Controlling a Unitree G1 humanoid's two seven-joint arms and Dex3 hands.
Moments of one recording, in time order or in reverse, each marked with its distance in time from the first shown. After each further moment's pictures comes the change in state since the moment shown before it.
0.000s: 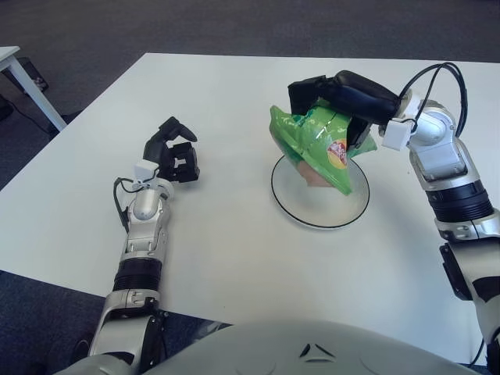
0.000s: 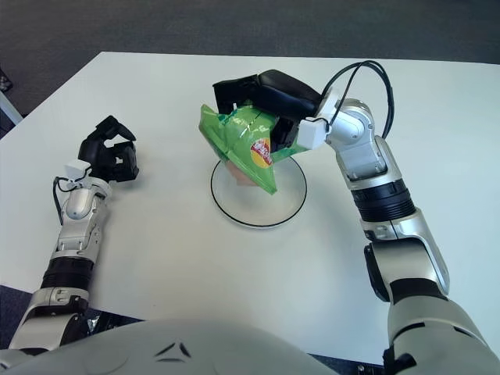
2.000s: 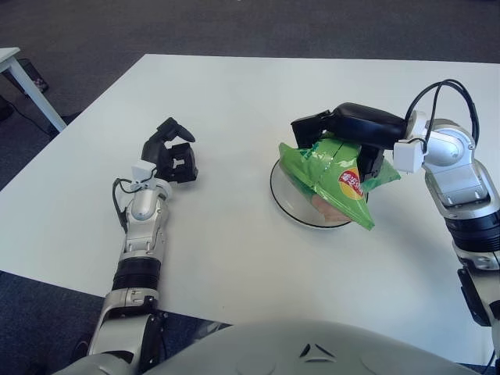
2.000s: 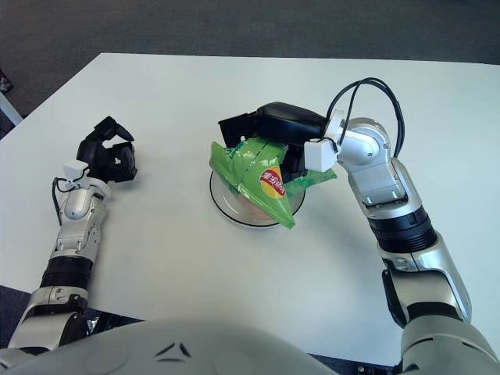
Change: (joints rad) left arm -0.006 0.005 0.011 0.021 -0.019 -0.006 -0.015; right arm 0.143 -0.083 -0.027 -0.264 0.006 0.287 0.148
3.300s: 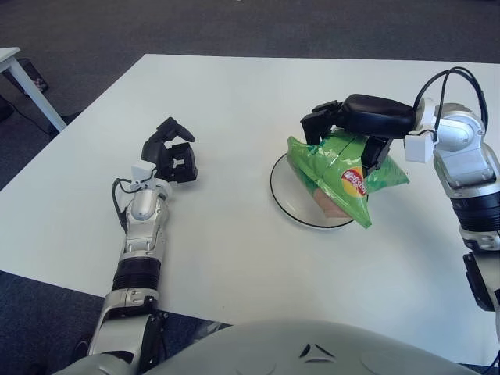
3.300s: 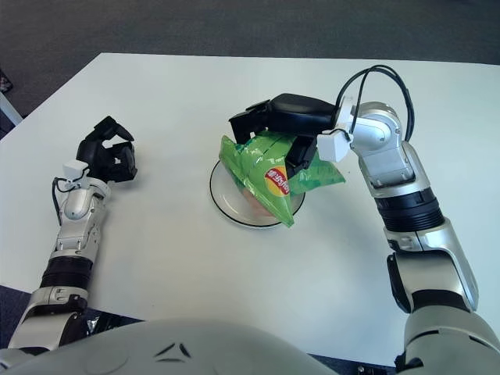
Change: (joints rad) left arm 0.000 0.000 0.000 -0.003 0.000 0.000 0.001; right arm -0.109 -0.032 -0.005 0.212 0.044 -0.235 0.109
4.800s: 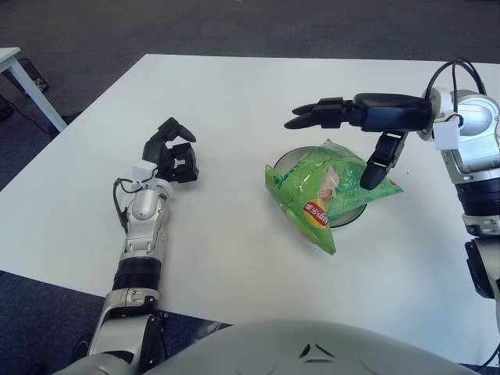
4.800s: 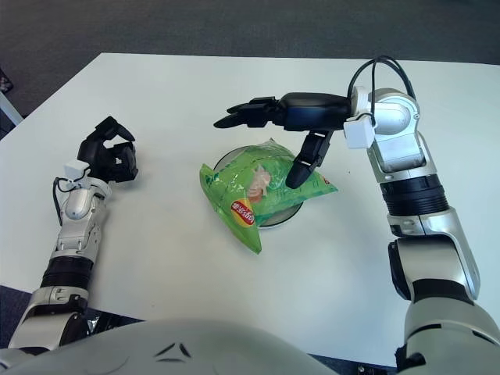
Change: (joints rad) left arm 0.000 0.000 -0.007 0.001 -0.001 0.000 0.000; right arm -0.073 -0.010 -0.025 0.173 0.189 -0.137 0.225
